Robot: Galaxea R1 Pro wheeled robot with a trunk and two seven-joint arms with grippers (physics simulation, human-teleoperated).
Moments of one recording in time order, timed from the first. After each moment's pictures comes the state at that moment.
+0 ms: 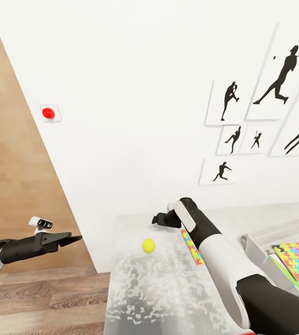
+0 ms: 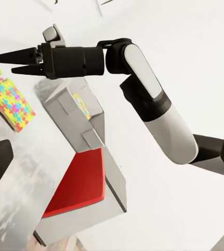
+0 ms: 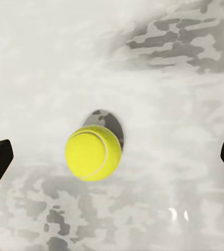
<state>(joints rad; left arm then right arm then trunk) -0.48 0.52 0.02 -1.13 0.58 0.97 -1.52 -0.99 0.17 0.19 -0.65 -0.59 0.96 -0.29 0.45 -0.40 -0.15</state>
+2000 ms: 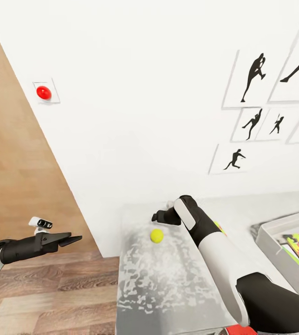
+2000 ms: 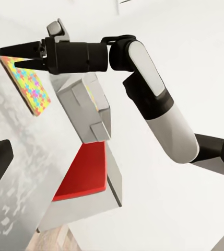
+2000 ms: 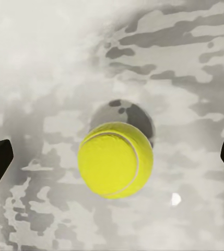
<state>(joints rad) -0.48 0.52 0.02 -1.13 0.58 0.97 -1.52 -1.00 0.17 0.19 -0.66 -0.59 0.96 -0.29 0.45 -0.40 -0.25</state>
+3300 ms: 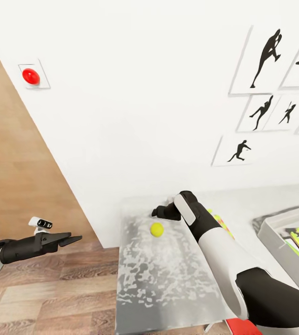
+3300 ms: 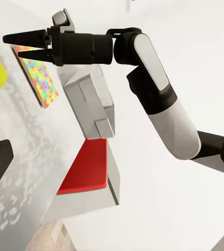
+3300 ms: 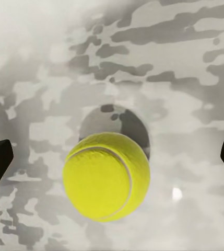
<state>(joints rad) -0.48 0.52 0.02 -1.13 0.57 0.97 -1.52 -1.03 0.17 0.19 -0.66 -0.59 0.96 -0.29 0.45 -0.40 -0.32</state>
